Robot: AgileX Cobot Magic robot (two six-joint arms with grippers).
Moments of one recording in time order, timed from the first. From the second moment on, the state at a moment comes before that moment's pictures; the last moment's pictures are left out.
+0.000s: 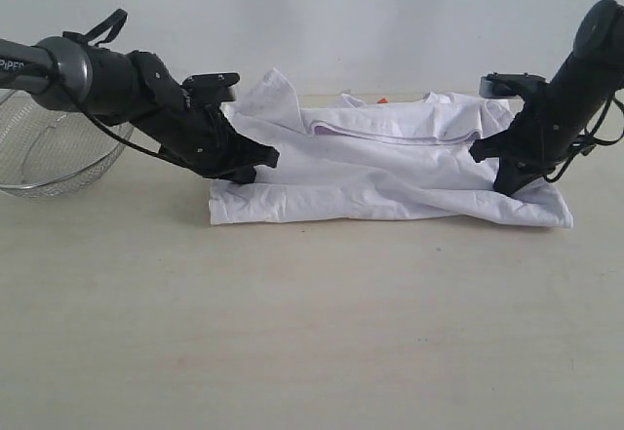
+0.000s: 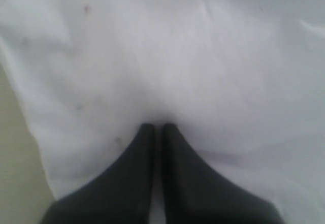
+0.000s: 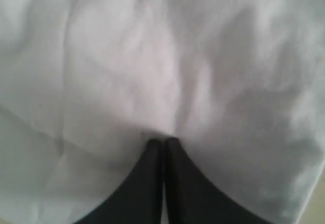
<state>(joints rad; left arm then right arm) -0.29 2.31 -1.60 -0.52 0.48 0.42 -0.16 2.30 -1.74 0.30 0.98 -0.47</state>
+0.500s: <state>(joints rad) -0.29 2.21 -1.45 -0.45 0.75 0.48 -0.12 2.19 -1.50 0.24 1.06 -0.38</state>
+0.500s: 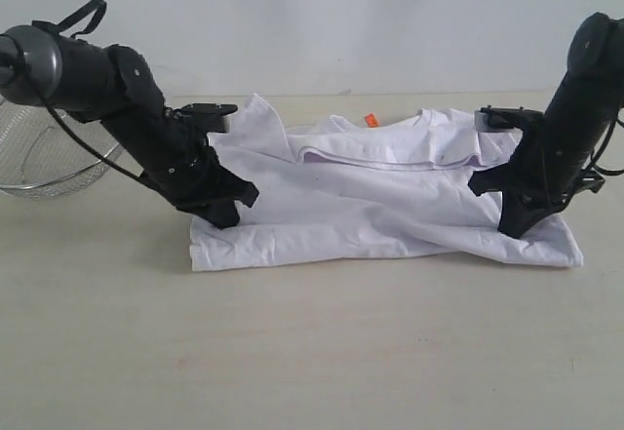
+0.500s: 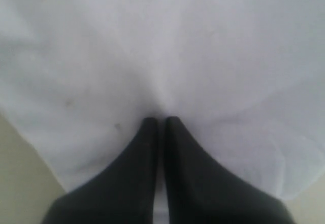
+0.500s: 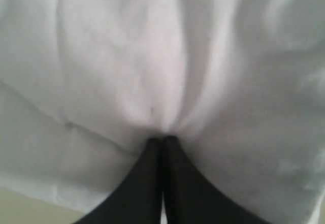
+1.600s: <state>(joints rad) -0.29 1.81 -0.99 -0.77 0.65 0.77 -0.11 1.66 -1.05 0.49 0.75 -0.49</state>
